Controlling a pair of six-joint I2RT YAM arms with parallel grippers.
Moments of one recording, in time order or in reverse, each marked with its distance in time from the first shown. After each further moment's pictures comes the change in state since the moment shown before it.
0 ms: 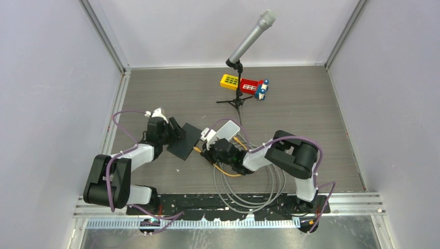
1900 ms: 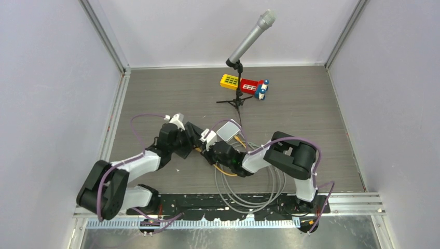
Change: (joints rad) left arm -0.240 -0.044 -0.075 0.114 0.140 -0.136; right arm 0.031 0.023 0.011 0.030 0.084 -0.001
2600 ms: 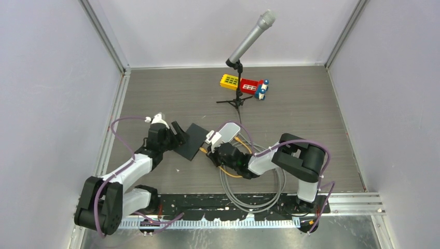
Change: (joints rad) left arm 0.154 -0.187 0.010 -0.239 -0.206 0.056; right arm -0.001 -0.101 -0.104 -0.037 0.030 0.000
